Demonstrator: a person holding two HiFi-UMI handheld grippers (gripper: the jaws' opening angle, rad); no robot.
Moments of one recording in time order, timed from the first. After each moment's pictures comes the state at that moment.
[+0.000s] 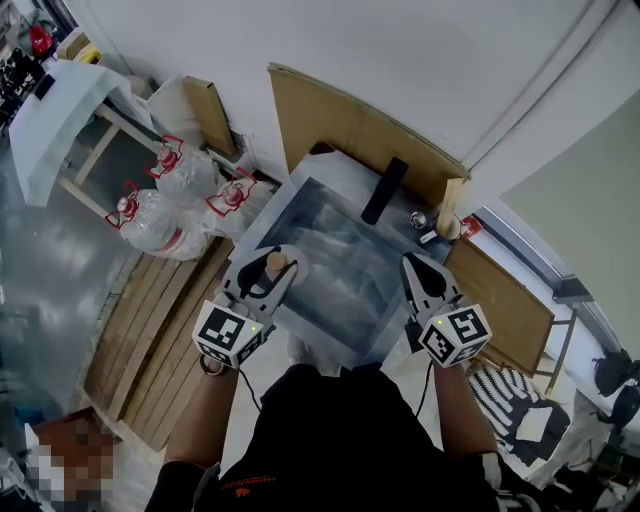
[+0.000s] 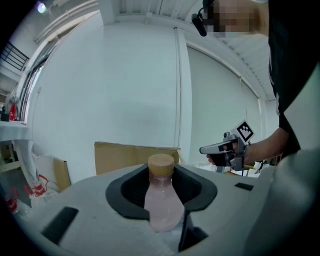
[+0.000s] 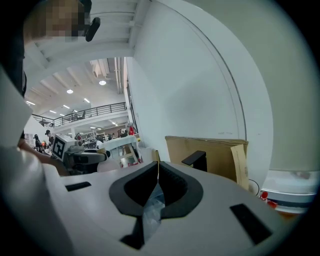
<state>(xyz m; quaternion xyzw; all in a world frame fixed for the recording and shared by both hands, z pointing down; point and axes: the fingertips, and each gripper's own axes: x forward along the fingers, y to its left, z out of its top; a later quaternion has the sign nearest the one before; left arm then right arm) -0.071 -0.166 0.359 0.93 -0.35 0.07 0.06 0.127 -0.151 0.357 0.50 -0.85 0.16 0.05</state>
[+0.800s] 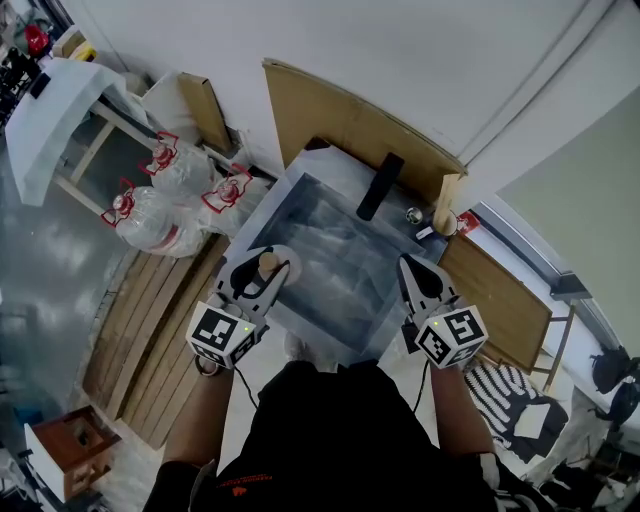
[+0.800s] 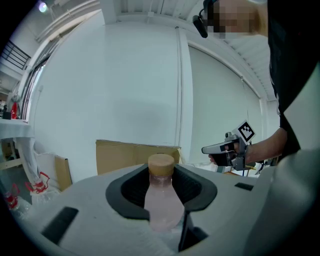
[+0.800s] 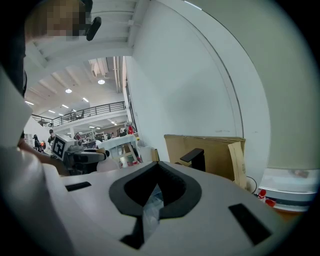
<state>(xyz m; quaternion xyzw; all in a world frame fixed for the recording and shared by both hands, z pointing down) -0.073 -0.162 0.366 0.93 -0.35 0.07 0.07 0.133 -0.144 0.364 0.51 -0.84 0.16 0.05</state>
